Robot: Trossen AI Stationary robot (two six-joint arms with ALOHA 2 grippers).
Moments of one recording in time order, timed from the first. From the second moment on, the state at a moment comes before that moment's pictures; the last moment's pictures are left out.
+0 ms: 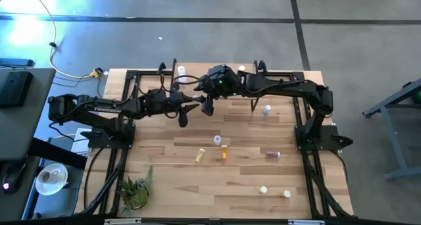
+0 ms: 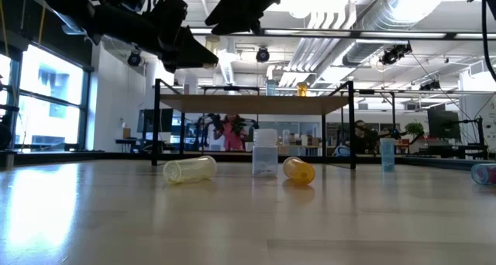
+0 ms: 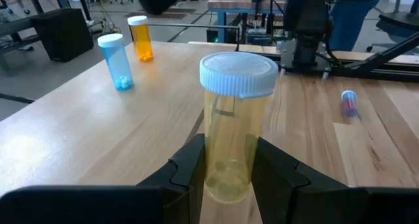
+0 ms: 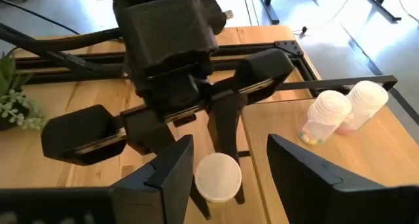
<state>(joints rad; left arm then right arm) 0.35 1.20 0.53 0.42 -0.06 0.04 -0.18 1.82 1.70 -0.39 -0.06 -0.07</state>
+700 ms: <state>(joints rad) 0.35 1.20 0.53 0.48 -0.06 0.00 -0.18 1.84 1.70 -0.43 -0.05 -0.05</state>
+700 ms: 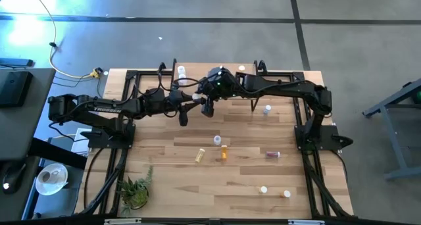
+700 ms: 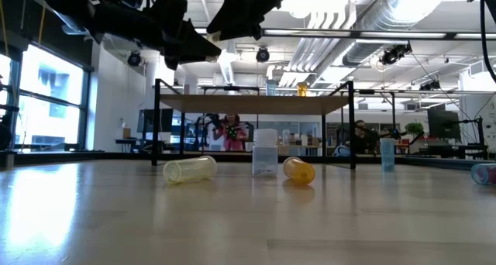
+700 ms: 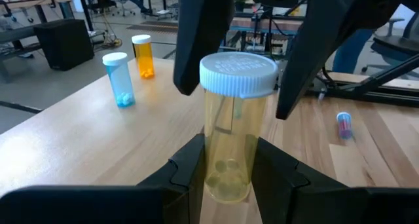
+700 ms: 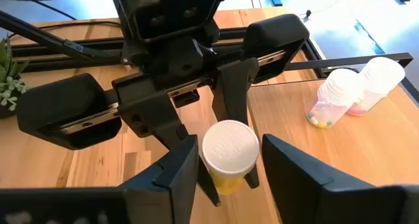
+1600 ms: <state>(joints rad) 0.35 1.20 0.53 0.48 -0.06 -0.04 -0.18 1.84 1.70 -0.46 -0.06 -0.03</state>
